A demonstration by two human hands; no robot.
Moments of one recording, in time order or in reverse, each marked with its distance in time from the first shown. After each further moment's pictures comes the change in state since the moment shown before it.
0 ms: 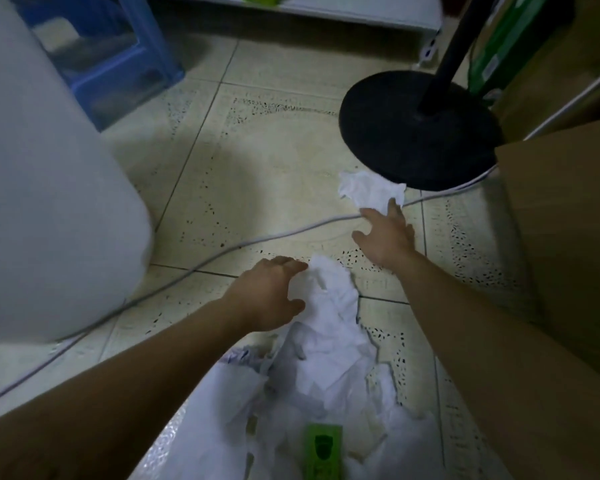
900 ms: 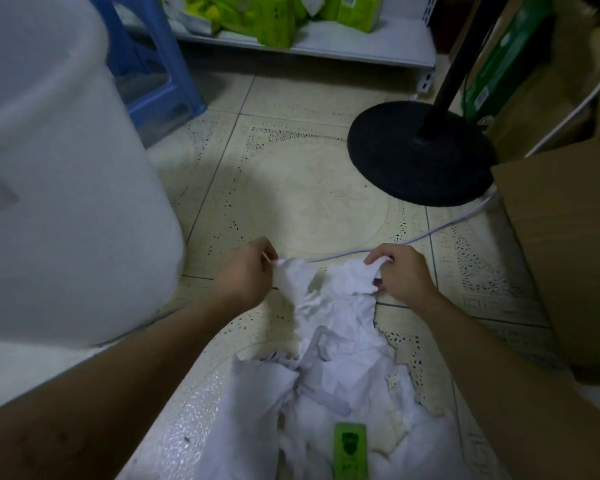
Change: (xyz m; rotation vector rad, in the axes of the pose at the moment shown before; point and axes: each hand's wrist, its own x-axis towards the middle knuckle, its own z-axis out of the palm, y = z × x) left_hand -0.025 -0.032 -0.044 -0.254 0.342 -0.166; right_hand -0.084 -0.019 -0.014 0.500 0.155 -0.066
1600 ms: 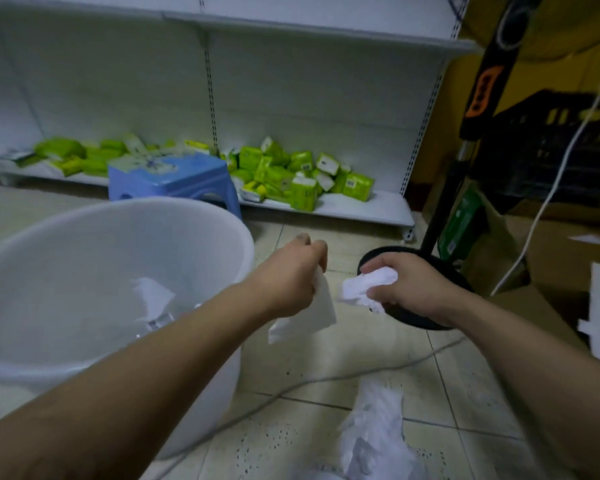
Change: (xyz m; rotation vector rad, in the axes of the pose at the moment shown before) left_hand -0.041 0.096 -0.230 0.277 0.131 0.480; right_hand -0.067 -0.262 -0.103 -0.038 -0.167 -0.281
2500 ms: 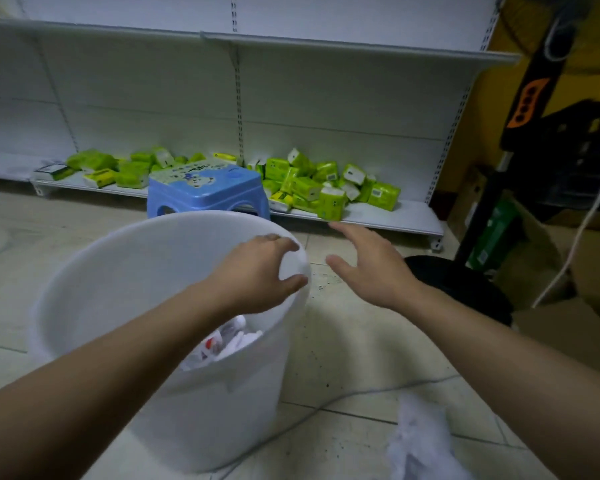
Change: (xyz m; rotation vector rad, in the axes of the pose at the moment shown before) left_hand -0.043 -0.101 -0.057 0.118 0.107 -0.054; right_hand 0.051 -0.092 0.091 -0.357 0.230 -0.338
